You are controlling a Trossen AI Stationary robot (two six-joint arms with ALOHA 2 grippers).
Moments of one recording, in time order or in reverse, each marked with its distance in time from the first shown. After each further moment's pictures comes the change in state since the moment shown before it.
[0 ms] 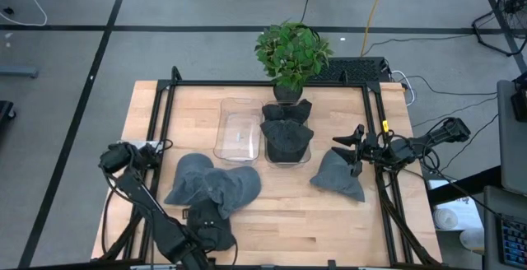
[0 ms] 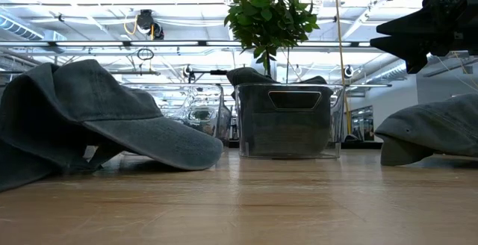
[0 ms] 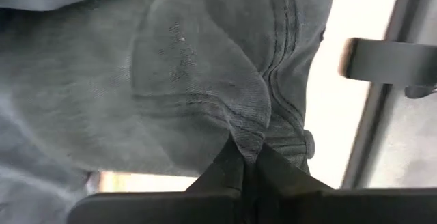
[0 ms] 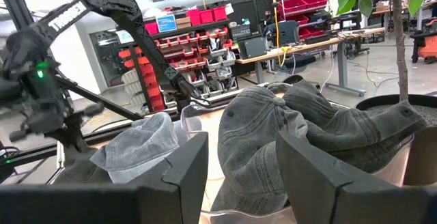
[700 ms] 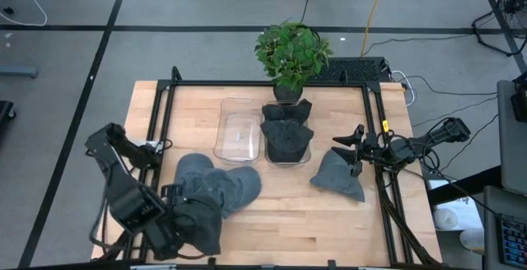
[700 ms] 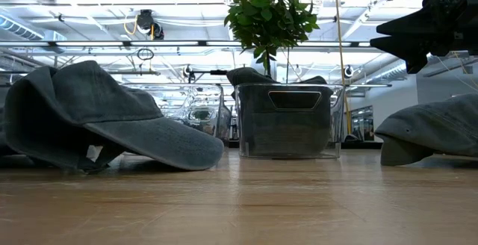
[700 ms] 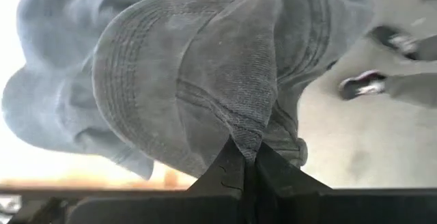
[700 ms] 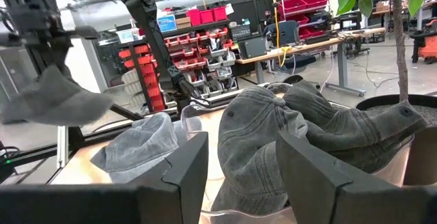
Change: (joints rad) left arm 0.045 -0.222 0.423 -0.441 0.007 0.048; right arm 0.000 0.000 0.000 0.000 0.000 0.000
